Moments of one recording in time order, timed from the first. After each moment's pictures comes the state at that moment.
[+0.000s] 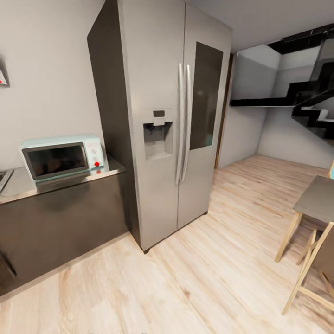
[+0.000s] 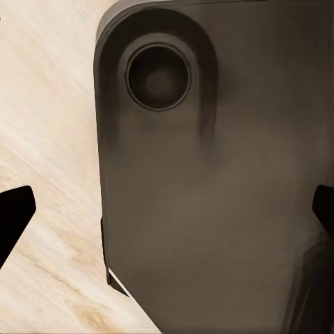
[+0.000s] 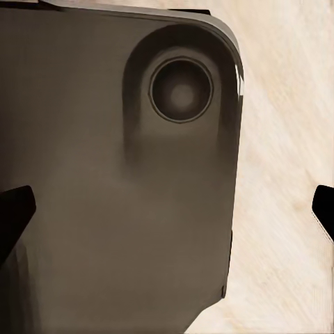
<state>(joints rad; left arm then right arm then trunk) 0.00 0.00 0.01 -0.02 0.00 0.00 0.00 0.00 0.00 0.01 0.00 0.00 -0.07 0.00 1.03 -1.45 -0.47</state>
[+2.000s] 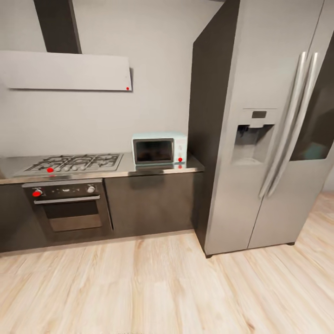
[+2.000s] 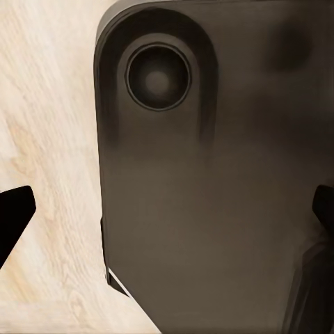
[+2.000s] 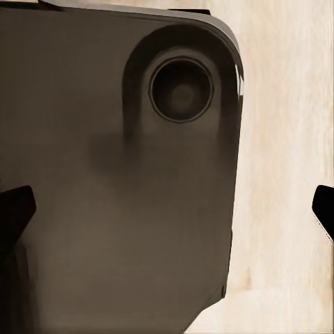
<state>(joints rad) 0.00 0.00 0.01 -0.02 0.01 0.00 0.00 0.00 0.00 0.01 0.00 0.00 -0.07 0.00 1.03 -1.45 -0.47</state>
